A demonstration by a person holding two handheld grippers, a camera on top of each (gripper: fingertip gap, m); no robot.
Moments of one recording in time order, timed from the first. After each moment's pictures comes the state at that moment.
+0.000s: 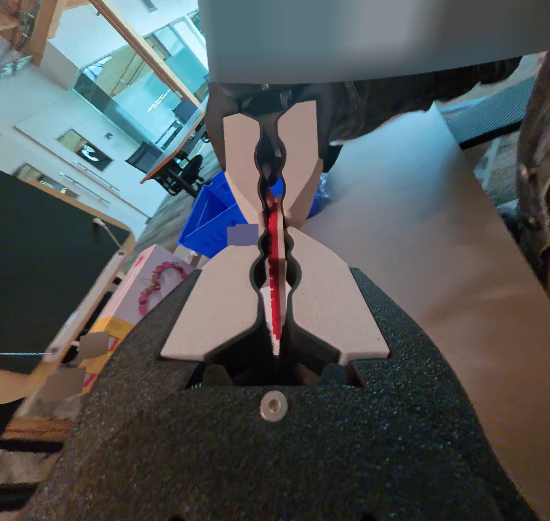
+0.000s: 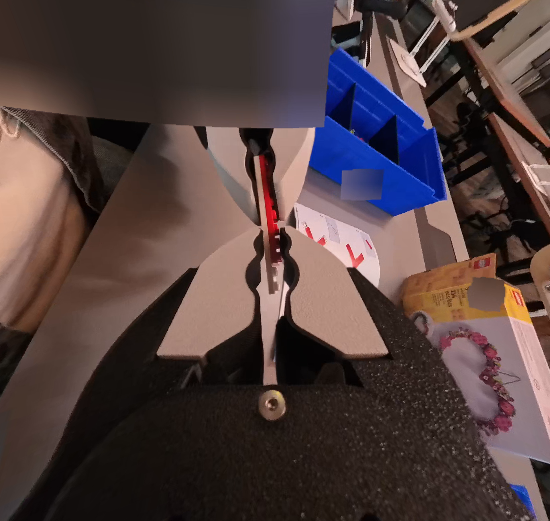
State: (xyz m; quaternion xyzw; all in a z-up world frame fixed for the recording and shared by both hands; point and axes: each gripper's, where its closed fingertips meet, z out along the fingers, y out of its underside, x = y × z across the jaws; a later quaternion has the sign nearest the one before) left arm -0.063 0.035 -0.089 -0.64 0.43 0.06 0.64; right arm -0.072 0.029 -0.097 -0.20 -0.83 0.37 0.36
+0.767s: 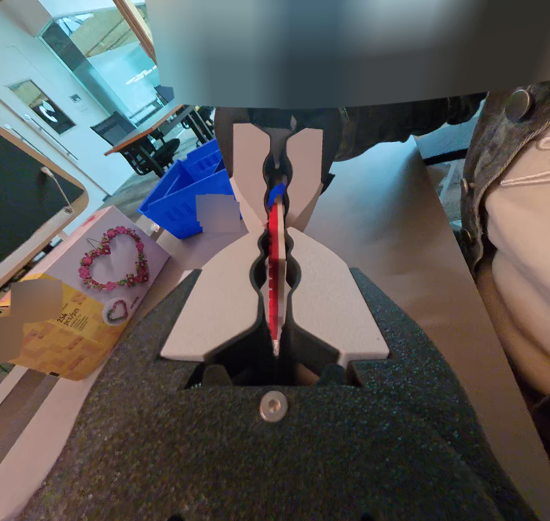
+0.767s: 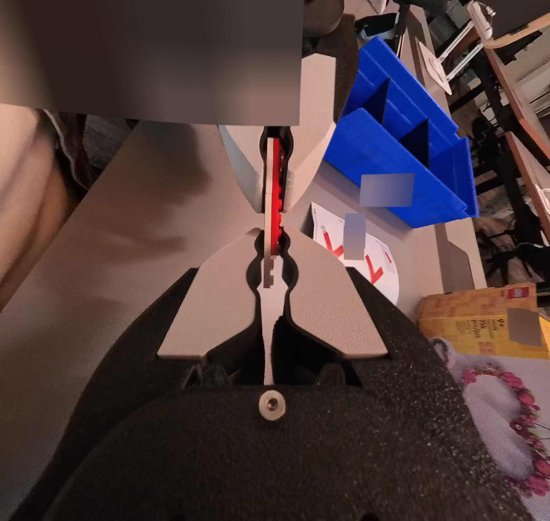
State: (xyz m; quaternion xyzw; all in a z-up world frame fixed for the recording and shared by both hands) left arm -0.073 0.015 -0.119 -0.68 0.37 -0.03 0.64; right arm -0.085 0.012 -0.139 -0.15 -0.85 0.35 0.35
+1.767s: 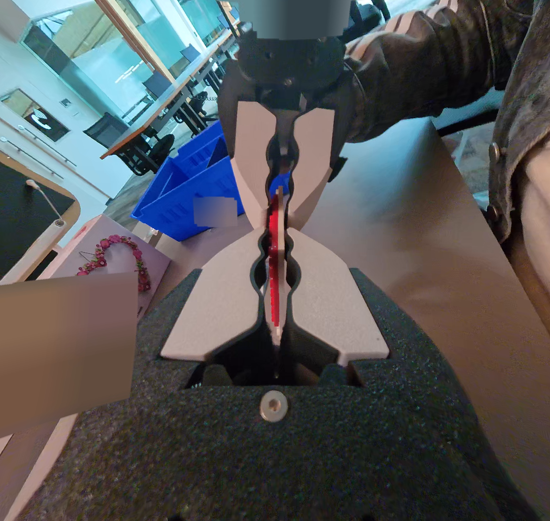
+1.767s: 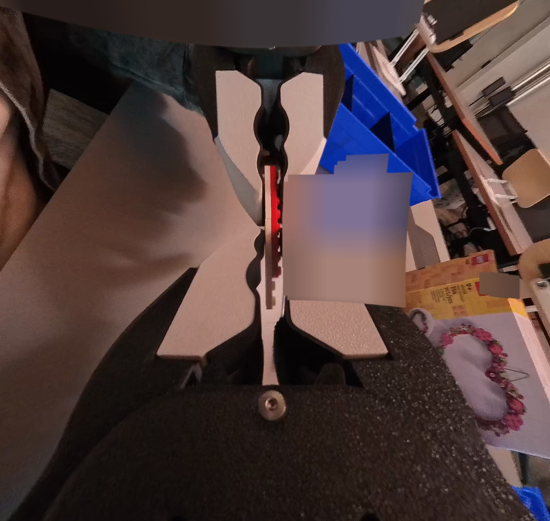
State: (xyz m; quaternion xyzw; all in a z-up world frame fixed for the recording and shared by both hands) left arm -0.065 0.037 -0.134 -0.67 0.41 0.00 0.62; right arm -0.074 0.030 -0.141 -0.17 -0.82 0.35 0.41
